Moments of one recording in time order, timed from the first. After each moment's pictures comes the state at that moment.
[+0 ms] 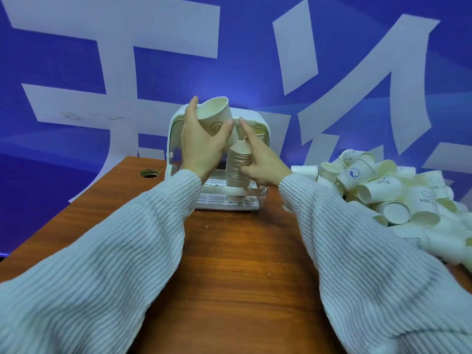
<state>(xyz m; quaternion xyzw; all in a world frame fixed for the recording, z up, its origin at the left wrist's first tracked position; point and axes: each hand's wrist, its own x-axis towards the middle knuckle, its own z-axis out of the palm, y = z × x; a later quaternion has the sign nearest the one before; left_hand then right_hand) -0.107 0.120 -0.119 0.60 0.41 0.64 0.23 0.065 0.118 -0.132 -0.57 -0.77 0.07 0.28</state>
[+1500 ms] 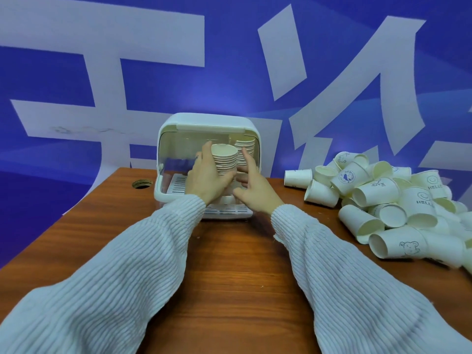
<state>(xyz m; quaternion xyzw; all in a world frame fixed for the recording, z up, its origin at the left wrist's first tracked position) -0.079 0.150 -0.170 0.73 0.52 0.43 0.14 0.073 0.110 -0.183 -0.56 -0.69 0.22 0.39</state>
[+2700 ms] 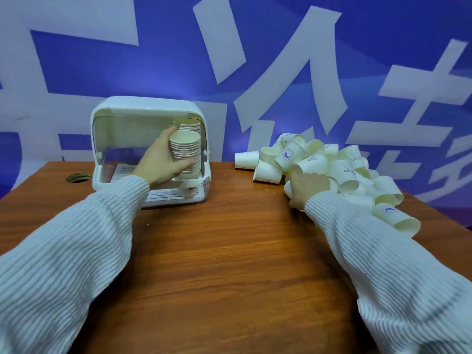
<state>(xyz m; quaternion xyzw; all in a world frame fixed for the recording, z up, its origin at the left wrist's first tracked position) -0.074 0.147 -0.164 0.80 0.41 0.39 0.22 0.246 -0.012 -0.175 -0.86 -0.48 -0.14 -0.08</state>
